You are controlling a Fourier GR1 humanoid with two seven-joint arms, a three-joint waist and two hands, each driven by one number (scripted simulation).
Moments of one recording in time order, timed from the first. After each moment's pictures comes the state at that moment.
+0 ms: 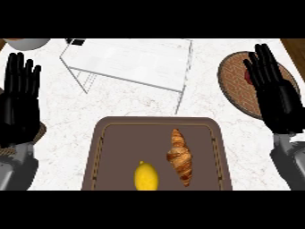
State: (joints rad) left arm -0.21 0.35 -0.09 -1.64 0.34 0.43 -0.11; right arm -0.32 -0.41 0.21 -1.59 -0.43 -0.27 -0.04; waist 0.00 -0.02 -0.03
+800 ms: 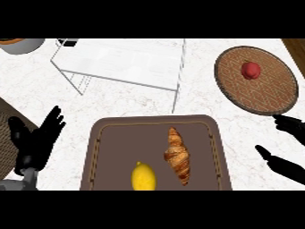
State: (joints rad) left arm -0.04 0.40 -0.17 -1.36 0.41 0.23 0.19; right arm 0.16 -0.61 0.18 -1.69 -0.20 -0.38 -0.05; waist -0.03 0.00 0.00
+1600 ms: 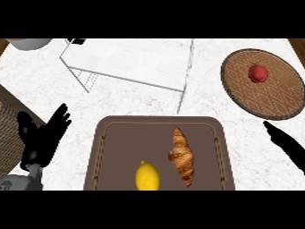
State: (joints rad) left arm -0.07 0.38 -0.17 -1.34 0.38 0.19 0.21; right arm 0.19 -0.82 0.33 -2.27 -0.04 -0.28 0.57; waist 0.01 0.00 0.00
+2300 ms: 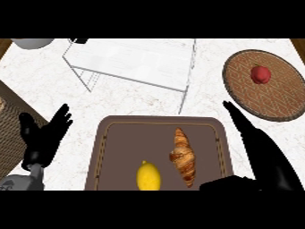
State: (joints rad) left arm -0.07 0.36 -0.16 -1.33 0.35 0.16 0.20; right arm -0.26 -0.59 0.60 -2.10 0.29 -0.23 1.12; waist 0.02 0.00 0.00
